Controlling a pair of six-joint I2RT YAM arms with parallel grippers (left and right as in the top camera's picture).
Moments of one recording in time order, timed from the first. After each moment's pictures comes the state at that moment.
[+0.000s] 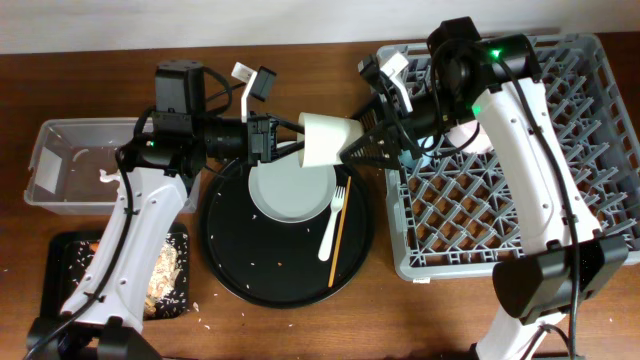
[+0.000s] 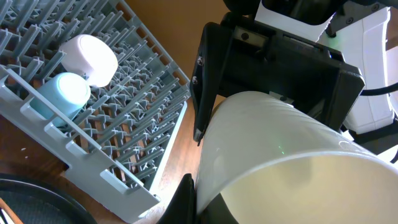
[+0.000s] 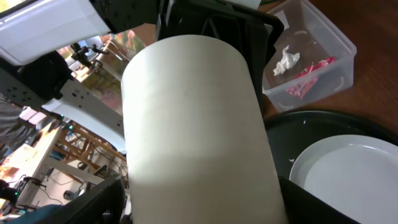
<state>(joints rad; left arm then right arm) -0.15 1.57 1.36 -0.46 1.31 -0.22 0.21 1.91 2.06 -1.63 -1.25 -0.87</state>
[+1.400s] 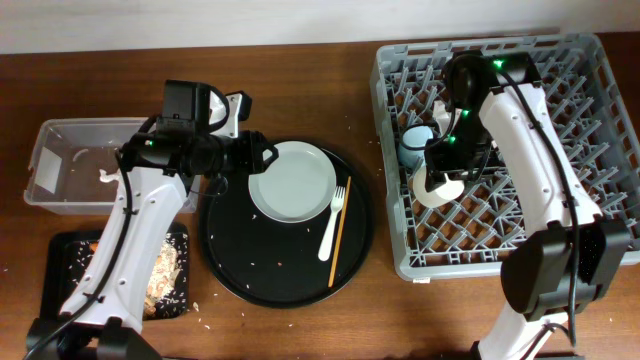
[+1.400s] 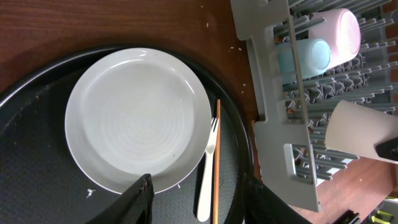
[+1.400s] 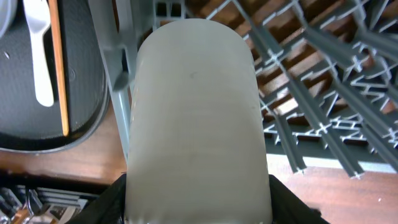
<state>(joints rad) -0.15 1.57 1.37 -0.82 0.48 -0.22 0.12 1.91 1.85 -1.66 -0.08 0.03</state>
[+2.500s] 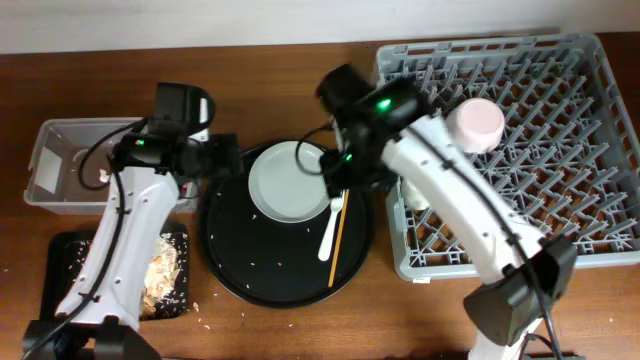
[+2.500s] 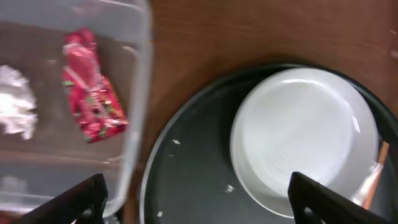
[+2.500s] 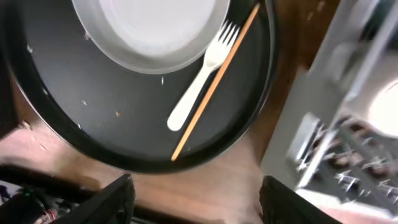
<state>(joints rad) -0.11 1.57 1.37 -0.89 -0.05 -0.23 0.60 1.91 1.96 -1.51 -0.10 0.38</state>
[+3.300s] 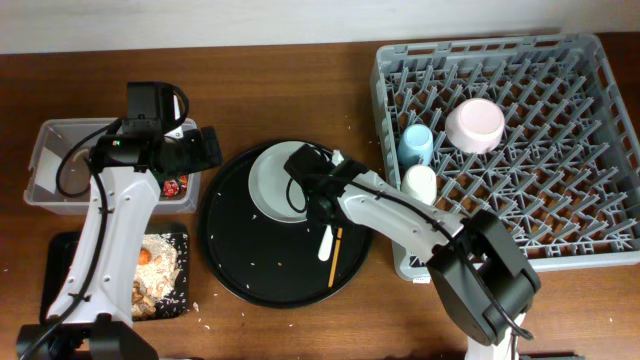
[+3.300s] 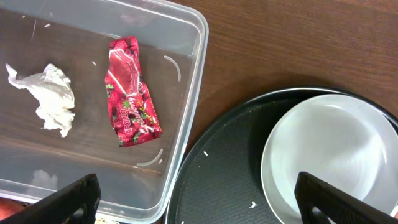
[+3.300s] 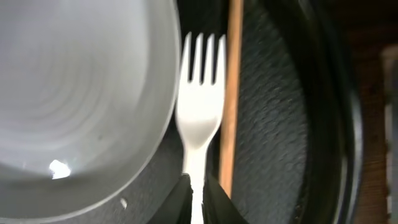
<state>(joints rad) -0.01 1.57 1.37 -0.87 -0.06 -0.23 0.71 1.97 1.39 -0.83 0.15 0.93</state>
